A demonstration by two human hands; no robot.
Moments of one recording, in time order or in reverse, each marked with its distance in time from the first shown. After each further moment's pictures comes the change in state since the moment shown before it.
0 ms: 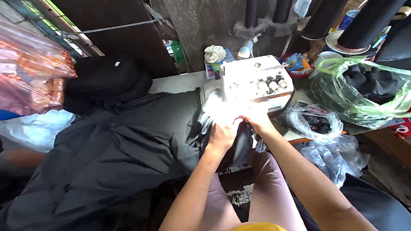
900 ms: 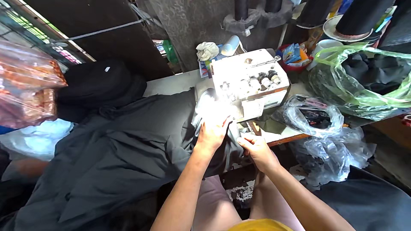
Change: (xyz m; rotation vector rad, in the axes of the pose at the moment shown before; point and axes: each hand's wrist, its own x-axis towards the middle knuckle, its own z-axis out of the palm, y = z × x) left_hand 0.006 -0.012 -0.009 0.081 -0.148 -0.006; right_hand -0.092 0.048 -0.007 0.322 -0.127 0.063
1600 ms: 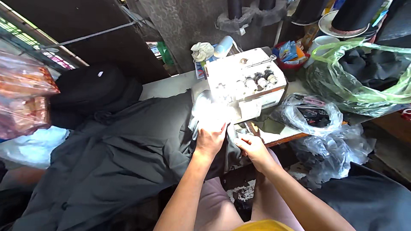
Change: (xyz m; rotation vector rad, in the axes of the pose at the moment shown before) left_hand -0.007 -0.002 0.010 0.109 0.161 0.119; right_hand 0.008 0.009 -0.001 -0.002 -0.017 -0.013
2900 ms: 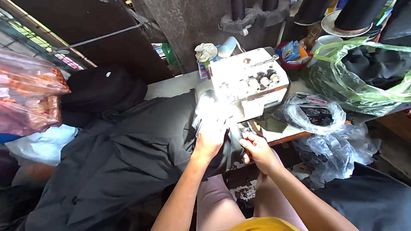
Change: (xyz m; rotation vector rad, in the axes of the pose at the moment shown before) left_hand -0.017 -0.014 -0.008 -0.065 -0.171 -0.038; right_hand -0.016 -0.013 0.003 0.172 -0.005 0.138
